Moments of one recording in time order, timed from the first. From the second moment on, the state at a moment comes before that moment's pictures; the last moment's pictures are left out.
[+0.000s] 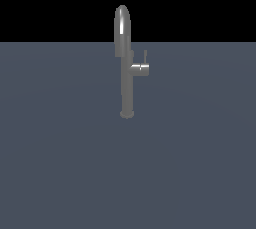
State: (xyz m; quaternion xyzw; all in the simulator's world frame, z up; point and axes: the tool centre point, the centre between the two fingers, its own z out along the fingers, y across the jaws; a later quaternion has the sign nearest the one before) arm -0.220 0.003 0.478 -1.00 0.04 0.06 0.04
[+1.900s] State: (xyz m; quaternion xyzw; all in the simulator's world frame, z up) arm -0.004 -0.021 0.405 -0.81 0.34 0.33 0.34
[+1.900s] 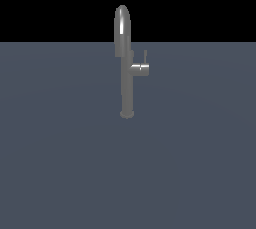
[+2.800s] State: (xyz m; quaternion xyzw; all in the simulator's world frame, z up) arm 0.072 -0.055 0.298 -0.59 0.48 0.45 0.48
